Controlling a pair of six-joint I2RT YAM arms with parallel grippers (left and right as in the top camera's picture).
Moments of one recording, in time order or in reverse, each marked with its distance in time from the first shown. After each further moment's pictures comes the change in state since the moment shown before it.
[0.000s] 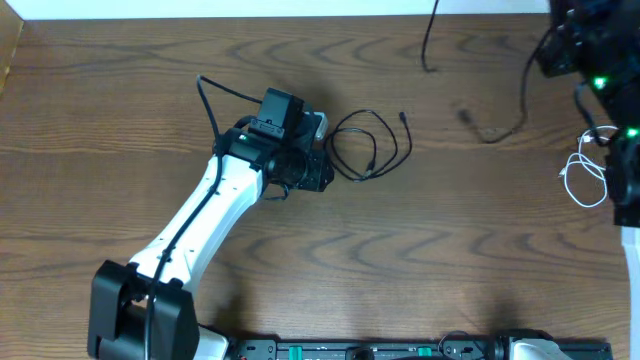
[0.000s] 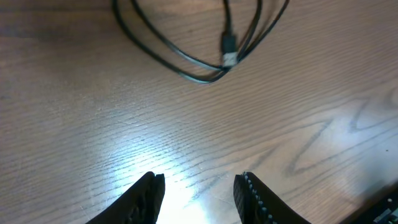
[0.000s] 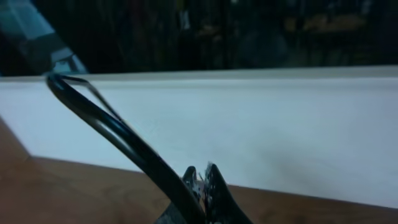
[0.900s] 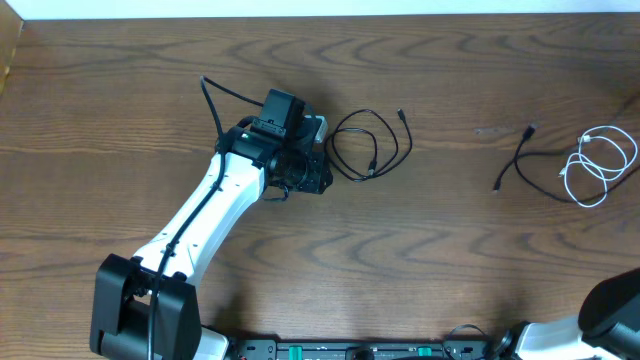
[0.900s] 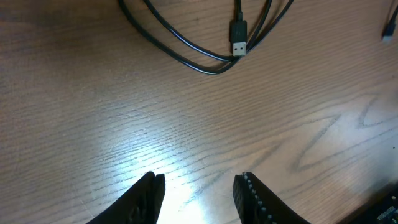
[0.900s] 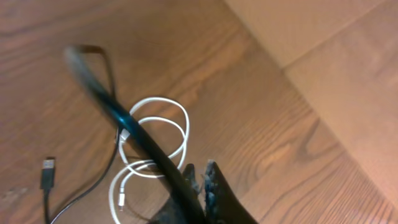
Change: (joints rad) left arm 0.000 0.016 0.000 -0.019 -0.002 0.000; right arm -0.494 0.414 0.005 -0.421 0.571 -0.075
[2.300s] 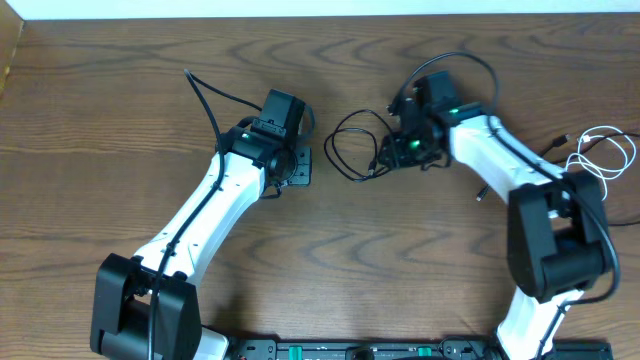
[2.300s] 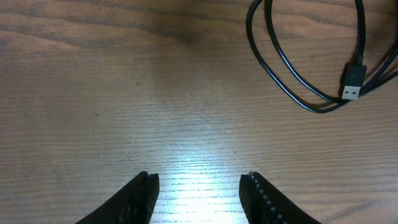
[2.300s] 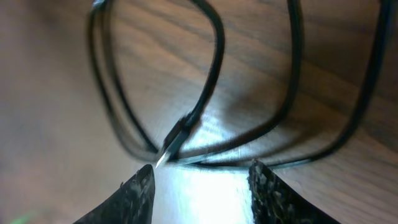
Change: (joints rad) left arm 0.000 0.002 0.000 -0.004 -0.344 -0.122; right arm 0.820 0.290 -0.296 0.217 -0.635 0.065
